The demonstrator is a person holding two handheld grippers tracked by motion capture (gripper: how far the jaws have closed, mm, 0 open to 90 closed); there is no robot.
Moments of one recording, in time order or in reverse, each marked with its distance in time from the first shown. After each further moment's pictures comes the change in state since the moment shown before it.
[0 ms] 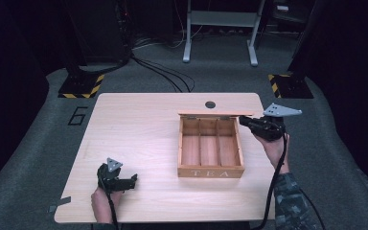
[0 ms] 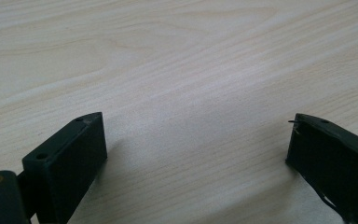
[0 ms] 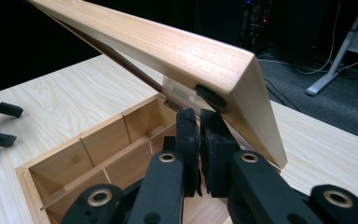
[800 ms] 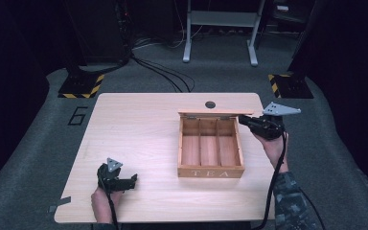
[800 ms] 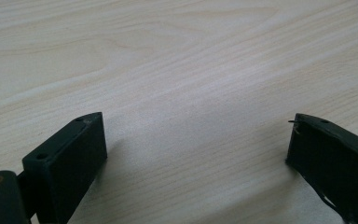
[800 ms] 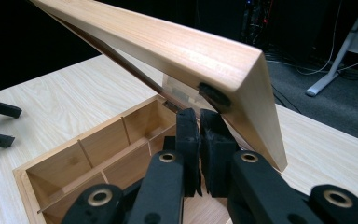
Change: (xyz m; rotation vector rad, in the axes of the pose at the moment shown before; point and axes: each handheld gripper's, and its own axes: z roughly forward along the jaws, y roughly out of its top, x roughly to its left) left arm 0.000 0.000 0.000 0.000 0.000 0.000; right arm -0.001 0.002 0.003 -0.001 -0.001 0.000
